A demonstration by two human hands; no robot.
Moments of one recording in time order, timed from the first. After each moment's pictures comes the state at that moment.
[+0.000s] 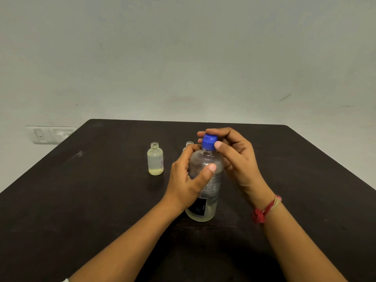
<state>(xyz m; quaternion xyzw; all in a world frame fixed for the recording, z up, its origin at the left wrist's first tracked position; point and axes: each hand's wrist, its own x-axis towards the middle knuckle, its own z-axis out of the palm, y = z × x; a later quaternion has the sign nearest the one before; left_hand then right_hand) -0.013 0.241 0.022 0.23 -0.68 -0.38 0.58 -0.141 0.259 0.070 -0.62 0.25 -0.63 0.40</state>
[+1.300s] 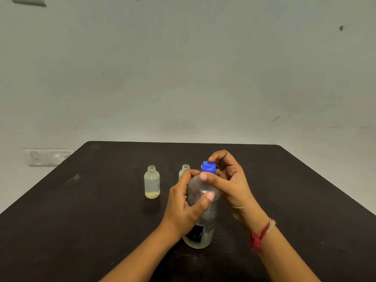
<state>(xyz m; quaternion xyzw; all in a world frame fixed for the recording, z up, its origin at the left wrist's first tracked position) -0.015 0.243 0.022 0.23 -0.70 -0.36 0.57 -0.139 0.266 0.073 -0.59 0.29 -0.63 0.41</state>
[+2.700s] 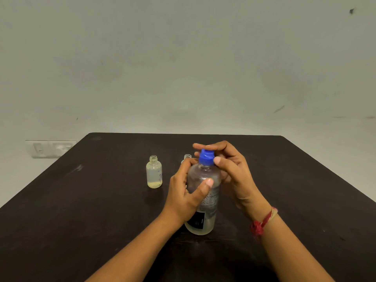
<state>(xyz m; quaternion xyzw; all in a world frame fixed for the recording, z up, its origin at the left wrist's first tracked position) -0.015 0.241 0.020 0.23 -0.68 -0.38 0.59 -0.141 0.263 0.071 -0.60 0.23 -0.63 0.44</state>
